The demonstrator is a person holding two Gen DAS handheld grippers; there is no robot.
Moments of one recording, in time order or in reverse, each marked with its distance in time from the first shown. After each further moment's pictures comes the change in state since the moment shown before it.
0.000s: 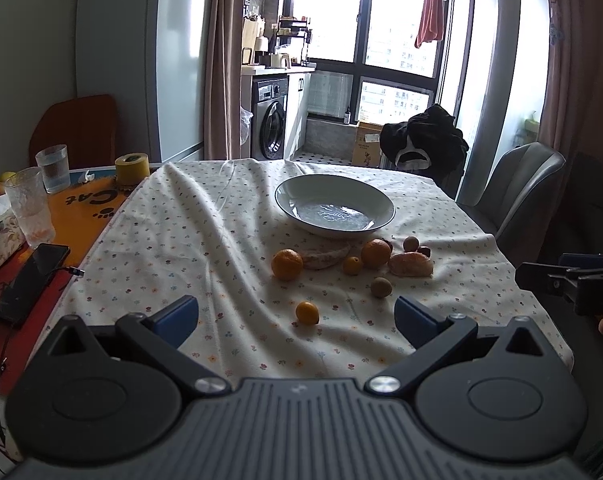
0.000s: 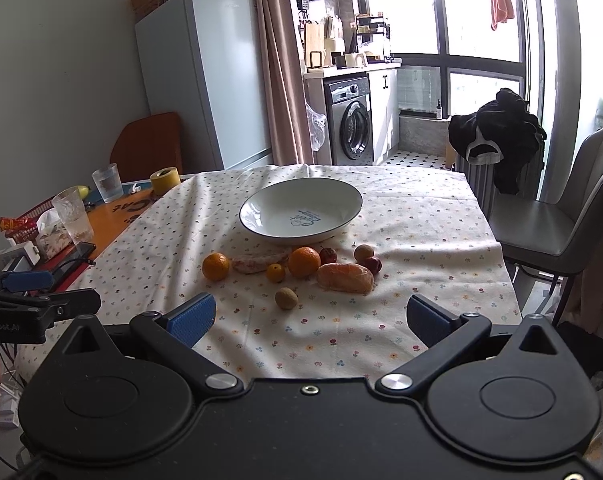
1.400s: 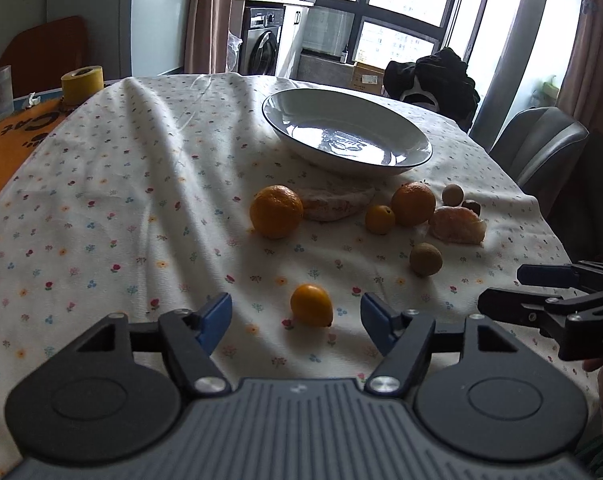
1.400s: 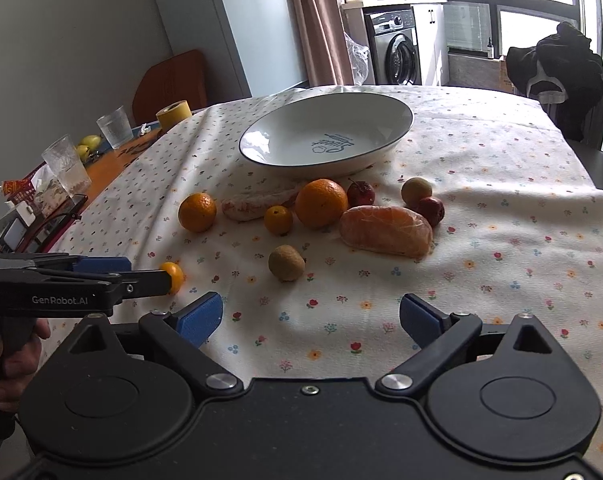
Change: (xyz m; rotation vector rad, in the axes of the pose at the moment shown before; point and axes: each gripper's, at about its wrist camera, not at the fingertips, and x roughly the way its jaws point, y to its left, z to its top) left arm 0.156 0.014 -0.016 -0.059 0.207 -0.056; right arm 0.142 -0.020 -0.021 -0.005 0.191 0.172
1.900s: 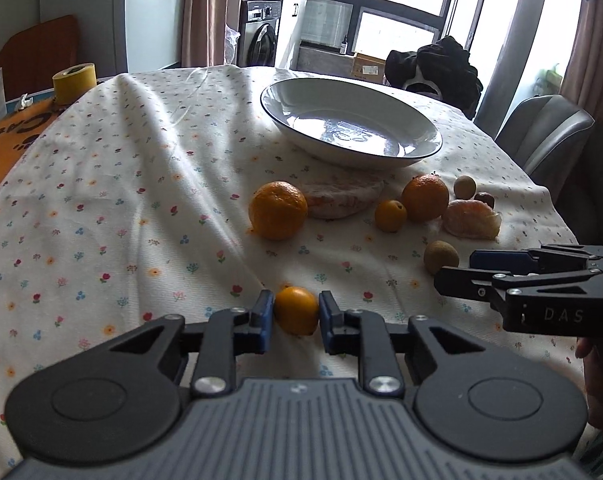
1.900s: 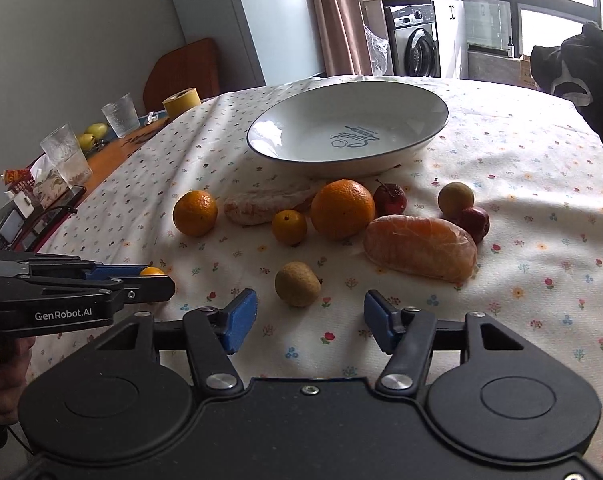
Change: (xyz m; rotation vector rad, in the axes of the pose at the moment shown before) left arm 0.016 0.001 0.005 0.024 0.013 0.007; right arm 0.038 0.003 0.010 -0.042 0.022 0.031
